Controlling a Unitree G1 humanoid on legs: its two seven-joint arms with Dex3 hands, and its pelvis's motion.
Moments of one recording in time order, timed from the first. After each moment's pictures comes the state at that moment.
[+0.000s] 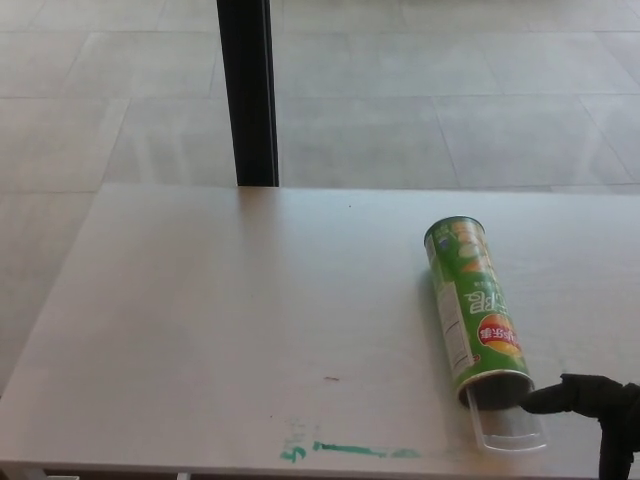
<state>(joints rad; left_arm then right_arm) 0.23 0.62 0.26 1.06 -0.05 -0.27 -0.25 0.06 -0.77 0.09 -0.10 -0.16 -0.11 0.41</state>
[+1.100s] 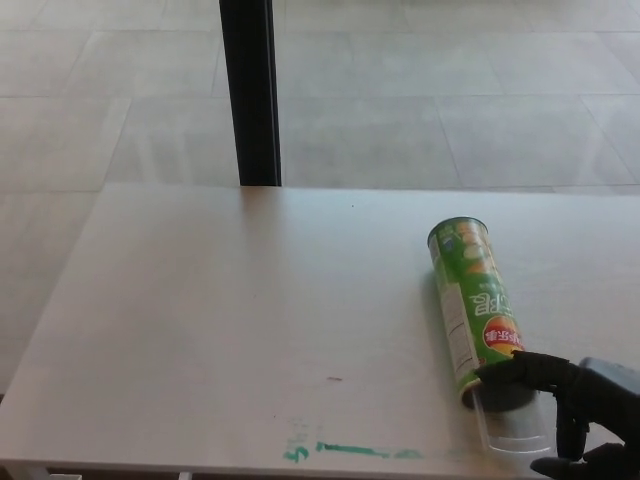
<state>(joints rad) 0.24 0.63 0.25 1.02 -0.05 -0.27 -0.25 -0.09 -0.69 0.21 -0.02 -0.33 -0.07 0.36</state>
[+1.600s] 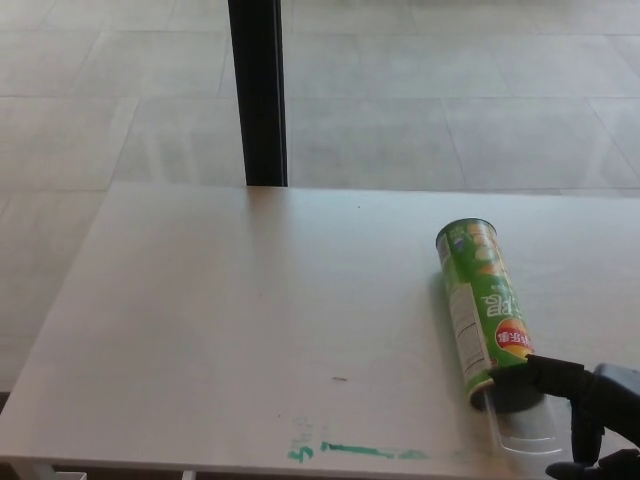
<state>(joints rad) 0.22 0.63 0.26 1.05 -0.06 -0.27 -0.26 -0.07 -0.72 0.20 0.01 -0.33 -0.14 0.33</state>
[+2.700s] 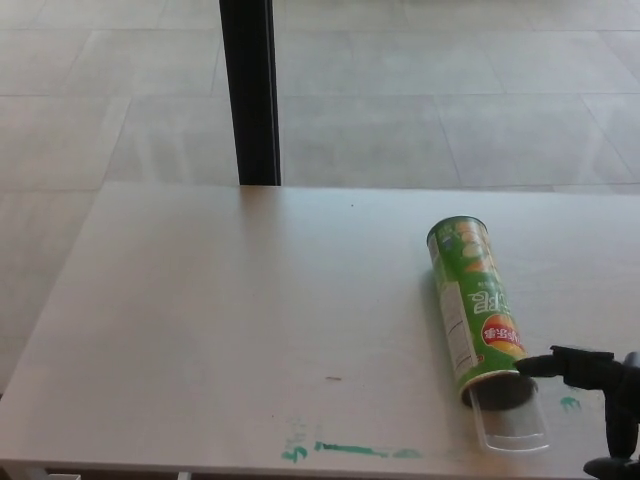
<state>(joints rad) 0.22 0.62 0.26 1.09 -0.06 -0.27 -0.24 0.00 -0.81 0.09 -0.17 -0.33 -0.12 0.43</state>
